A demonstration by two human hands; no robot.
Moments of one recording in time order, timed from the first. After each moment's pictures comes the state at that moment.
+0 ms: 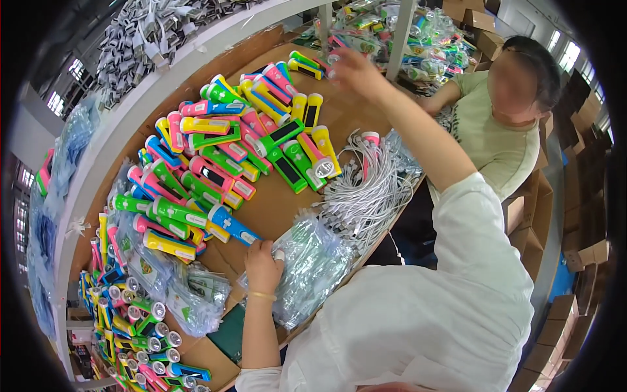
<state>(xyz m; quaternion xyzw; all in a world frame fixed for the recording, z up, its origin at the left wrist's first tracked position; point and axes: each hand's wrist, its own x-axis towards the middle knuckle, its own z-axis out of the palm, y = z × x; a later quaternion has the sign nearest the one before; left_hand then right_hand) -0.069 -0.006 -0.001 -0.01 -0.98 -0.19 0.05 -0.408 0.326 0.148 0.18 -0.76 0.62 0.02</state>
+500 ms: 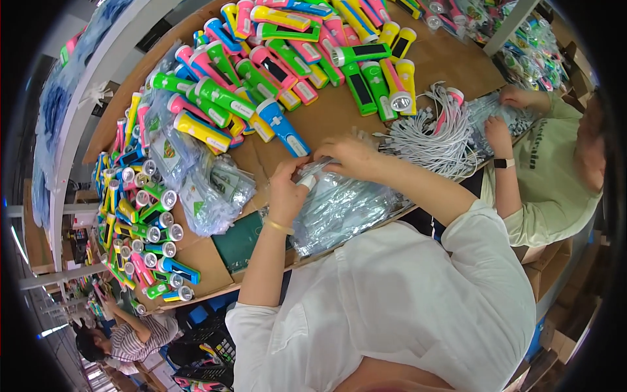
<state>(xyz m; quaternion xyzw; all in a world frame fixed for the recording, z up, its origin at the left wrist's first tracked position) -0.039 -0.013 -0.006 0.09 -0.85 -0.49 0.16 -0.180 0.158 0.008 0.55 -0.75 0.34 -0.13</state>
